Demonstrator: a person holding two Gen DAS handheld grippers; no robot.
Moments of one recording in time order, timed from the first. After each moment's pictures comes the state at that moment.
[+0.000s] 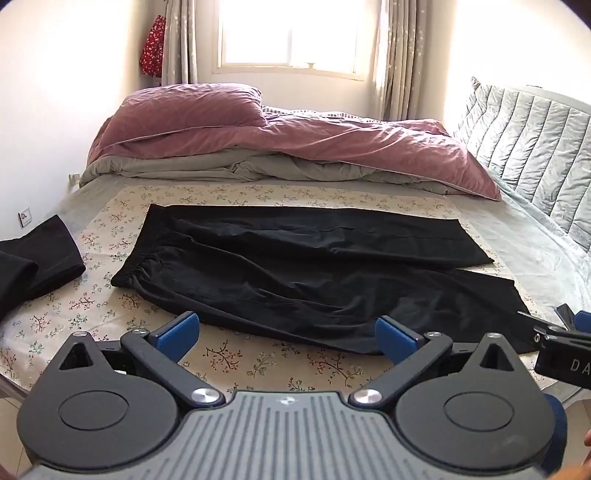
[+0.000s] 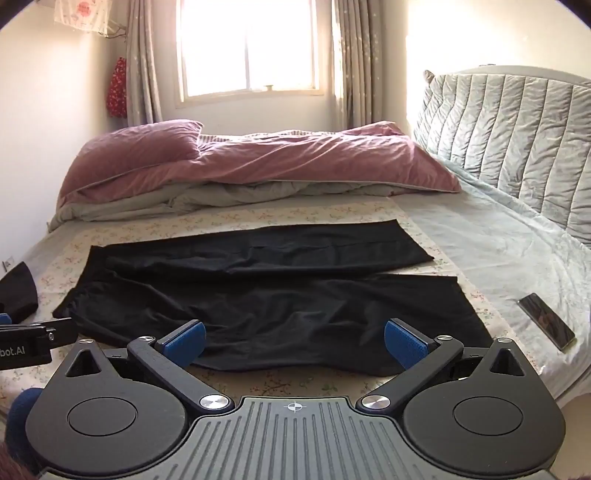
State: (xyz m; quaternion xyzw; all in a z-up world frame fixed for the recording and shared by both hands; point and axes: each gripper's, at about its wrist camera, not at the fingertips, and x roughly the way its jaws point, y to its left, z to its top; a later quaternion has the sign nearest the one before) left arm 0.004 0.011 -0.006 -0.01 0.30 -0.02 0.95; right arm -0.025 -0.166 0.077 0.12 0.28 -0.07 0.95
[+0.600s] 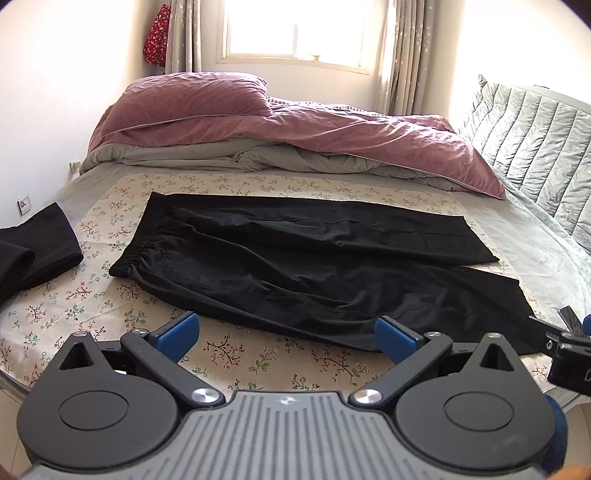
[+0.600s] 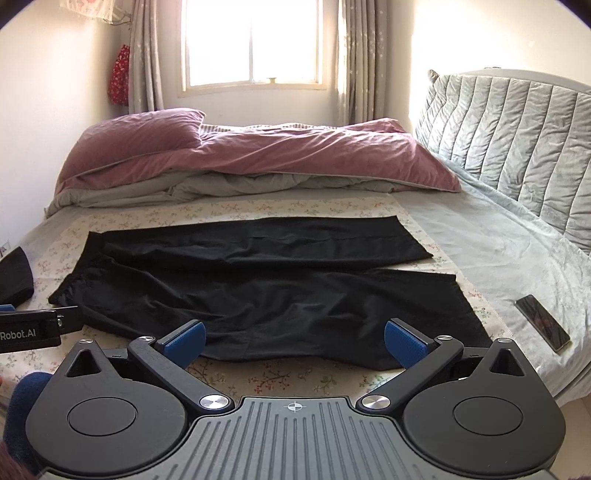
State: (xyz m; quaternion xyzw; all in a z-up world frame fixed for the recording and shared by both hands) left arm 0.014 0.014 -0.010 0.00 0.30 -0.01 0.95; right arm -0.022 -0.157 0.079 0.10 0.29 -0.07 0.95
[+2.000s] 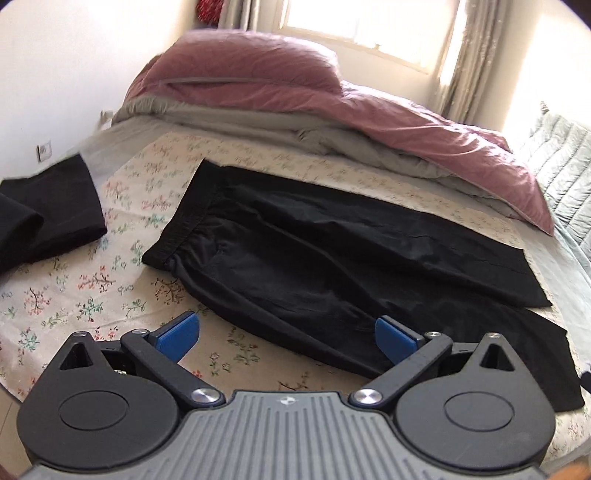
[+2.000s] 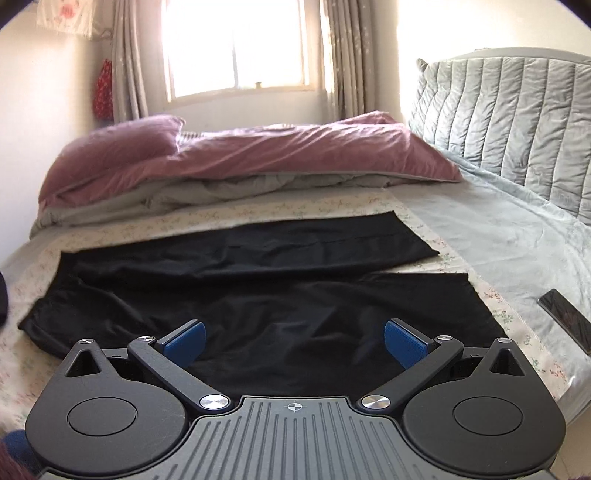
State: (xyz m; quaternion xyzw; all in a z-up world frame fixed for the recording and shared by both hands) left arm 0.126 0.132 -0.050 -0.12 0.32 0.02 0.94; right arm 0.050 -0.204 0.004 0.13 0.29 -0.08 0.94
